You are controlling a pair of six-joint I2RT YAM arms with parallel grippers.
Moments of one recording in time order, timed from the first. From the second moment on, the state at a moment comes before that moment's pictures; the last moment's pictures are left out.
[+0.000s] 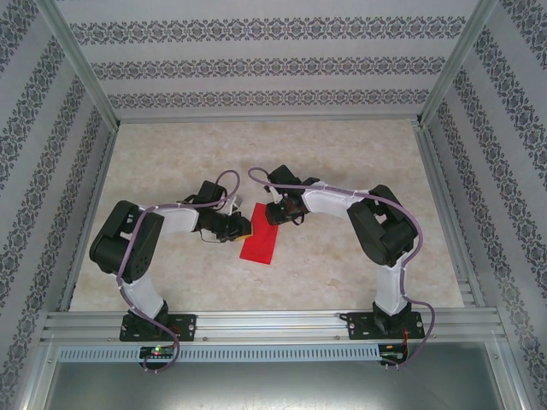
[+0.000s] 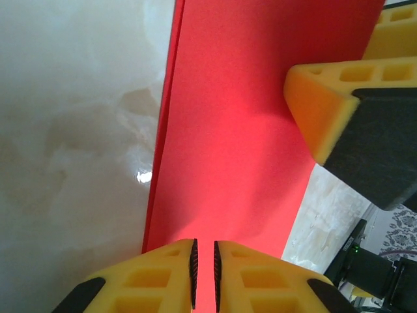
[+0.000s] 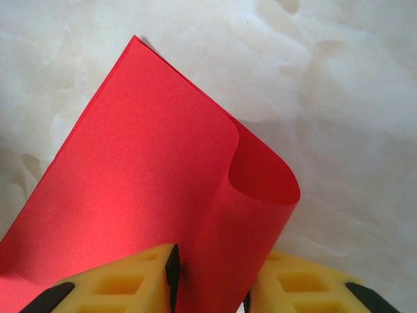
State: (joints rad) left arm -0.36 1.75 0.80 -0.14 0.71 -0.61; right arm 0.65 1.97 1.26 -0.47 -0.15 0.29
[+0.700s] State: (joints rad) left arm -0.38 1.79 0.84 -0.21 0.66 -0.52; right arm 0.66 1.96 1.26 -0.47 -0.14 0.32
